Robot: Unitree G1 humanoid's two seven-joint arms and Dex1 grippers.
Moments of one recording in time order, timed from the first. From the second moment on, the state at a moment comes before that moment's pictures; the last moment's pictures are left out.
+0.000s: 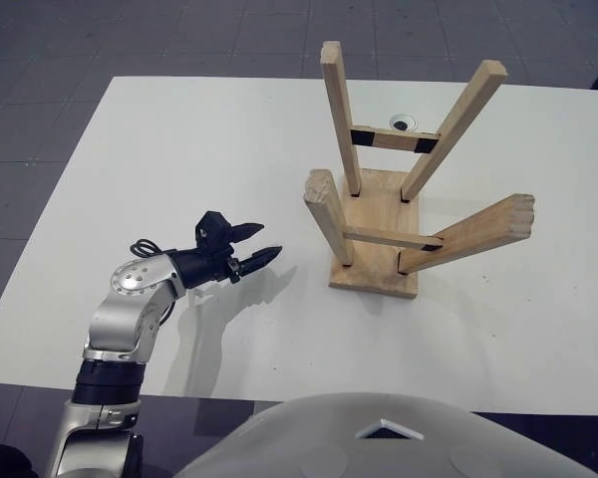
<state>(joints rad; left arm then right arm) 0.09 0.59 -0.01 -0.15 -0.39 0.34 -0.88 0.09 -0.92 -0.60 -0.66 1.14 0.35 -0.04</state>
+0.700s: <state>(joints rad) 0.30 0.42 -0.29 -0.55 -0.21 0.49 -0.53 -0.73 -0.59 0.06 0.73 0.20 -0.05 0.58</state>
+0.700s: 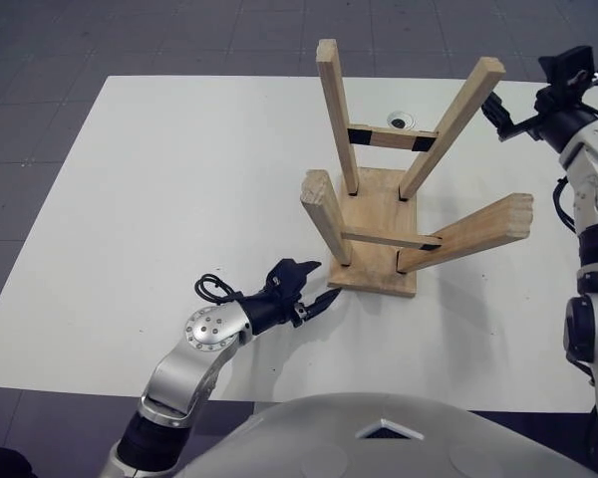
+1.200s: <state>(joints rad) 0.27 0.37 -0.28 -0.56 -0.21 0.58 -0.45 -0.90 -0.45 0.16 1.24 -0.07 -0.37 0.82</state>
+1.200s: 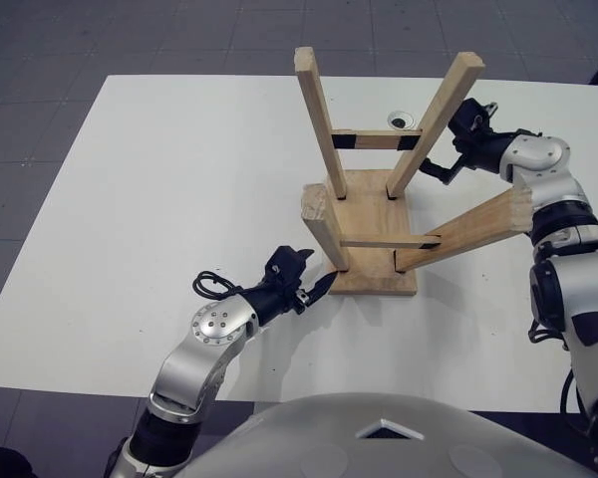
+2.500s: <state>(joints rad) -0.01 0.50 -0.31 -0.25 -0.27 0.38 -0.88 0.14 -0.60 -0.15 -0.17 0.06 0.11 0.65</state>
